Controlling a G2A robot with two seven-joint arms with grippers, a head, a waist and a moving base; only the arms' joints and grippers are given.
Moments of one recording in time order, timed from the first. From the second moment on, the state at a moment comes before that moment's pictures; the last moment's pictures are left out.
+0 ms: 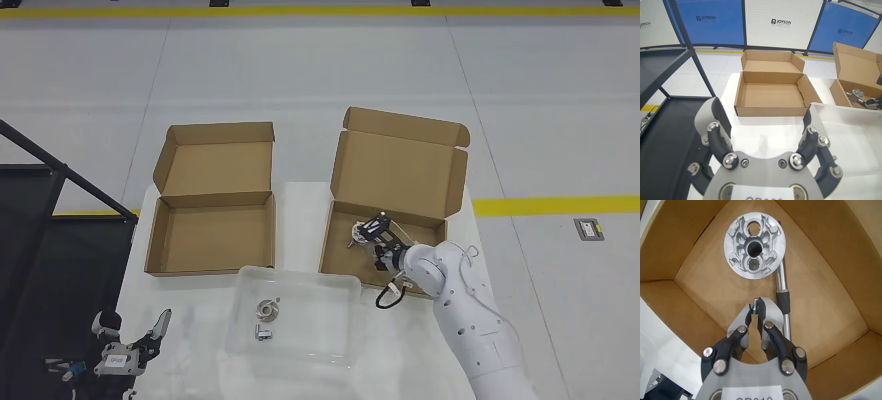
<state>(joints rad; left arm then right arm) 1.85 -1.23 -1.81 -1.86 1.14 -0.14 0.35 -0.68 -1.49 1.30 -0.99 -1.40 -0.45 0.82</state>
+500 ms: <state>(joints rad) 1.85 -1.23 -1.81 -1.86 1.14 -0.14 0.35 -0.73 -1.46 1.31 -1.09 -1.38 -0.47 0.79</state>
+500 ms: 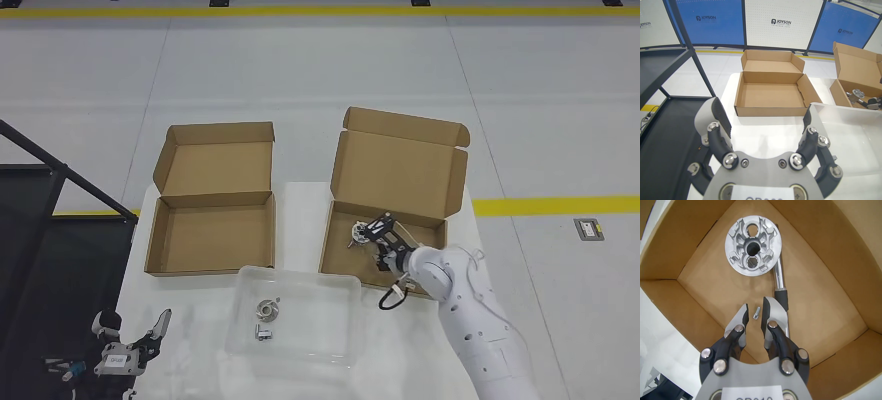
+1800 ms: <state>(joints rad) 1.85 -1.23 -1.81 -1.86 1.14 -0.14 0.35 -1.07 -1.40 1.17 -1.95 -1.39 -0.85 0.80</state>
